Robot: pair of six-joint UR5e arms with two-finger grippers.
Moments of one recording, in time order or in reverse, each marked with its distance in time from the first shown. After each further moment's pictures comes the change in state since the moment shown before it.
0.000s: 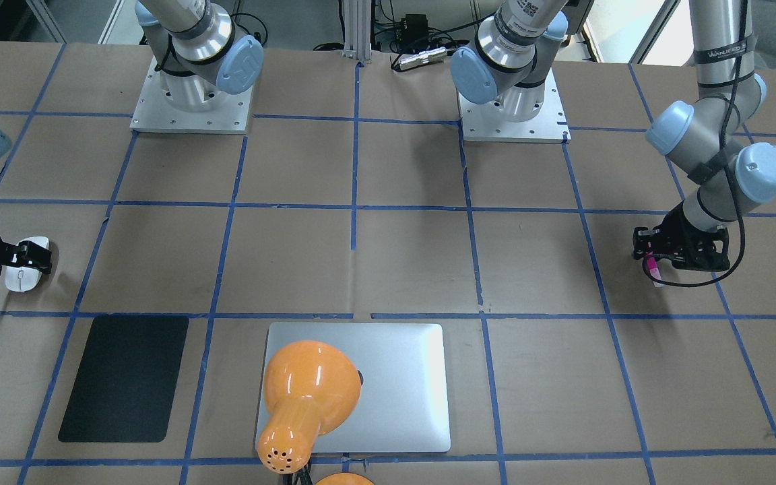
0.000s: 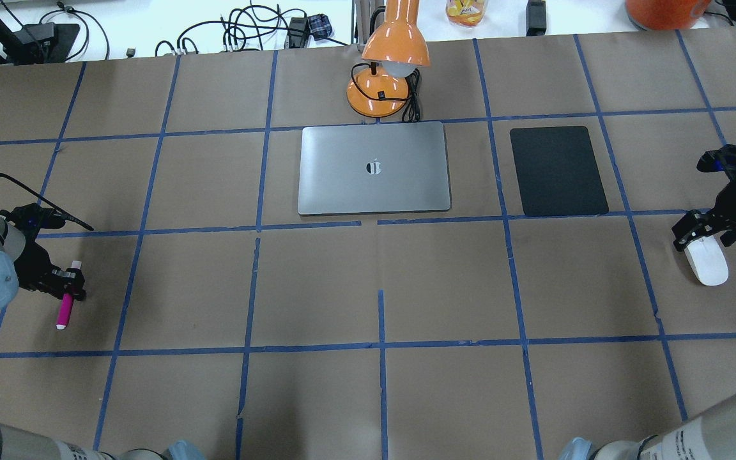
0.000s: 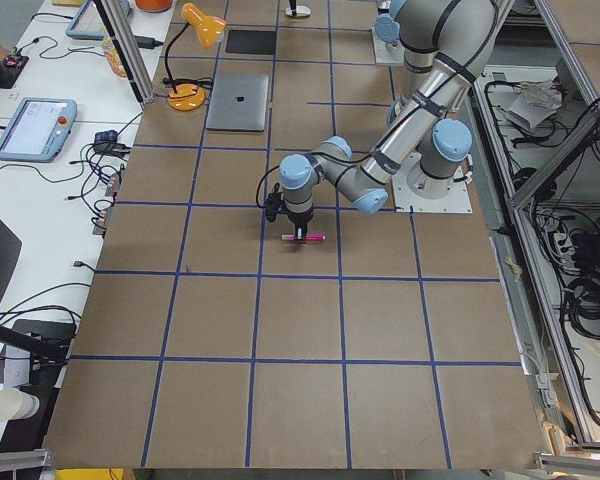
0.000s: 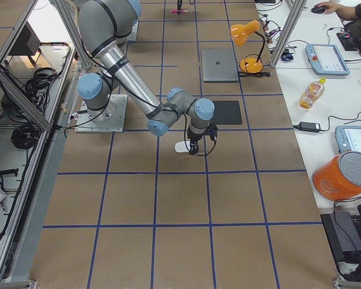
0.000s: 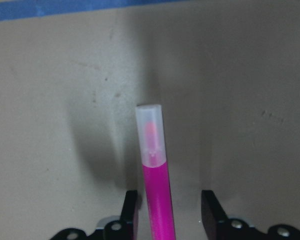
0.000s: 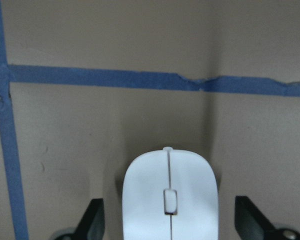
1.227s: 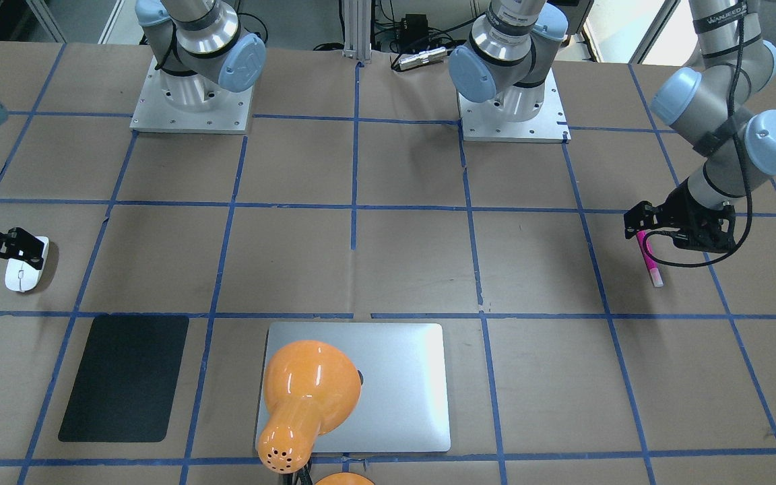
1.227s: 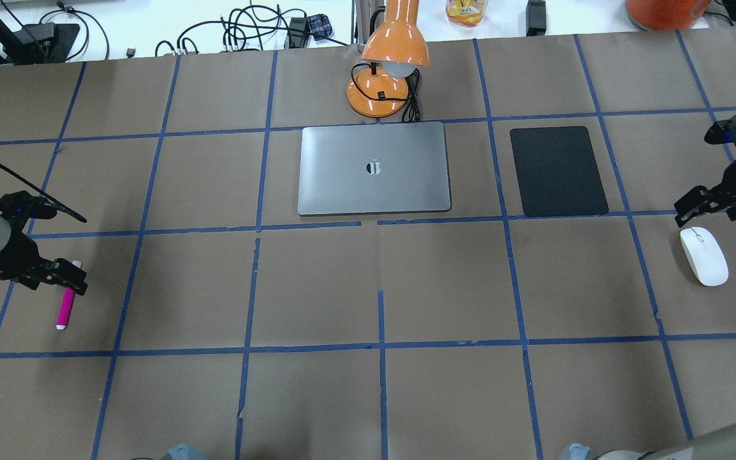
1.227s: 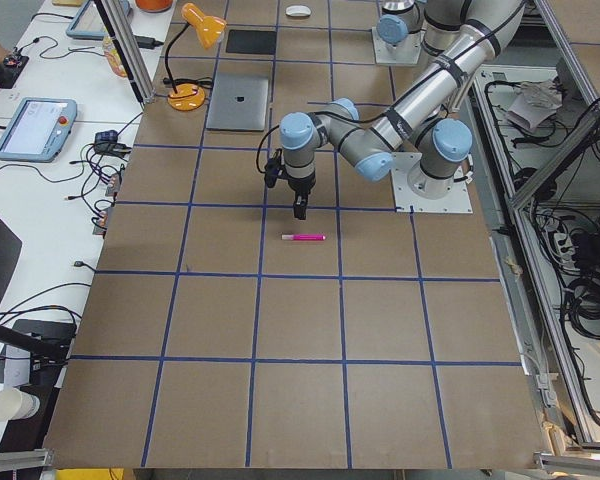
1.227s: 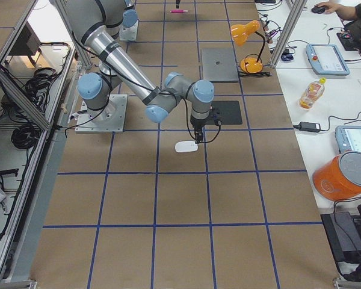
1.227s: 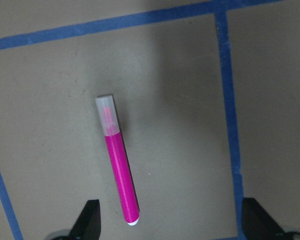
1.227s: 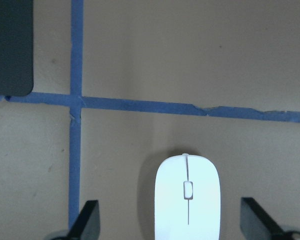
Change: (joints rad) left arm -0.019 0.118 0.000 -0.115 -0.007 0.022; right arm 0.034 -0.098 -0.004 0.024 0.038 0.009
